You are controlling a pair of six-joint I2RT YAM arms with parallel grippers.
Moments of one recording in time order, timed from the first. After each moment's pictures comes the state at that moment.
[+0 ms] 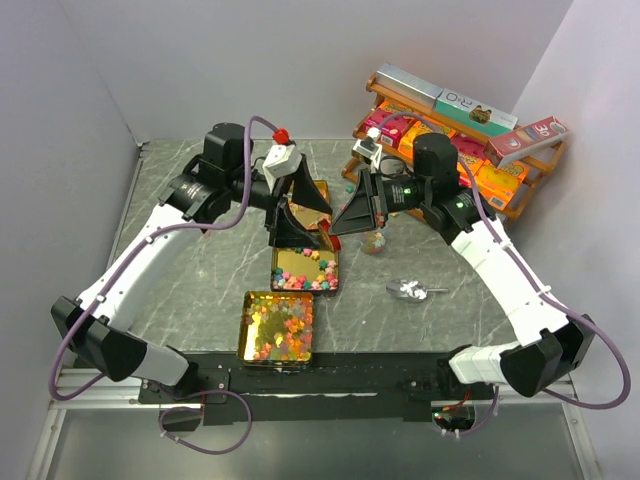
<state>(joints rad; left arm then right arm) -0.54 1.42 1.57 -0.51 1.26 0.19 0.45 1.30 1.41 -0.42 -1.20 0.80</state>
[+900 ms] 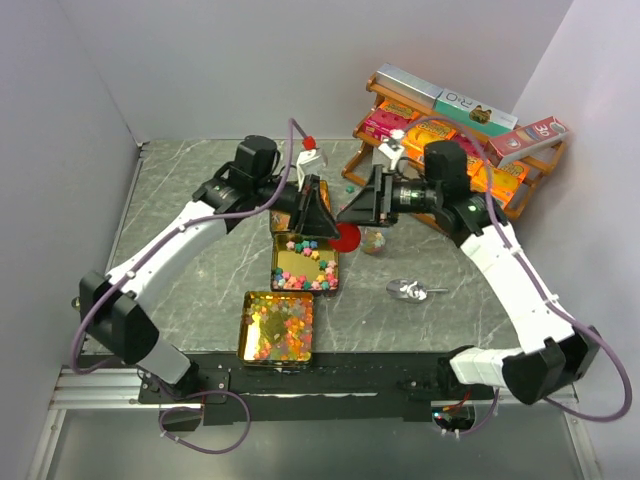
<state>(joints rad) -0.59 1.52 1.49 -0.41 1.15 -0.04 0.39 1.27 1.38 -0.55 -0.92 0.70</state>
